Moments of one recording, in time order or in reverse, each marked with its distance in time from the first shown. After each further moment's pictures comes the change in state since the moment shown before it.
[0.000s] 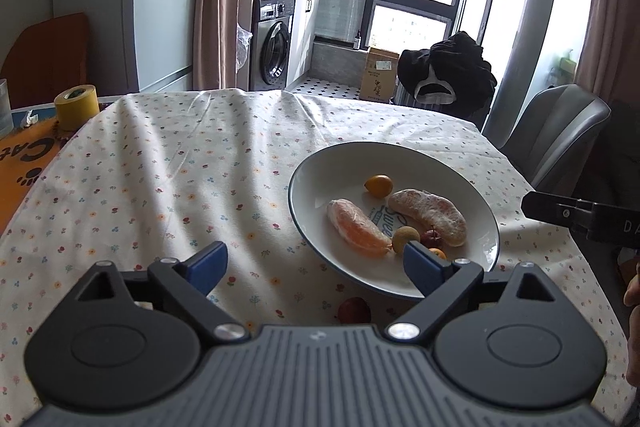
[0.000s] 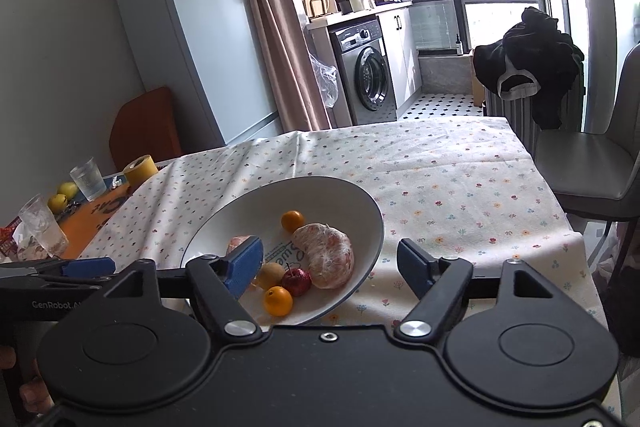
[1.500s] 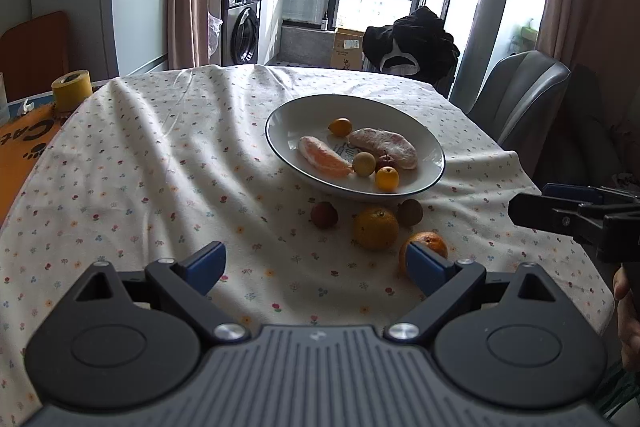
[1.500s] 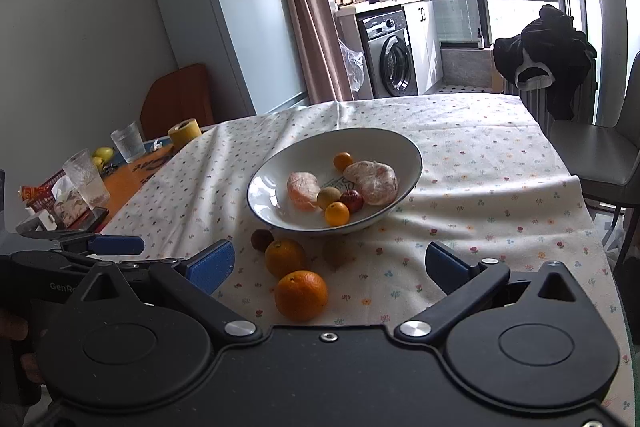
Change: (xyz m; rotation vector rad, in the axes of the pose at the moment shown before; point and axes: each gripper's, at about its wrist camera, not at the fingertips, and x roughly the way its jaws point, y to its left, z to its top) left arm -0.060 -0.003 -0.049 0.068 0.059 -0.074; right arm -0.060 0.034 -0.048 -0.052 0.045 0.056
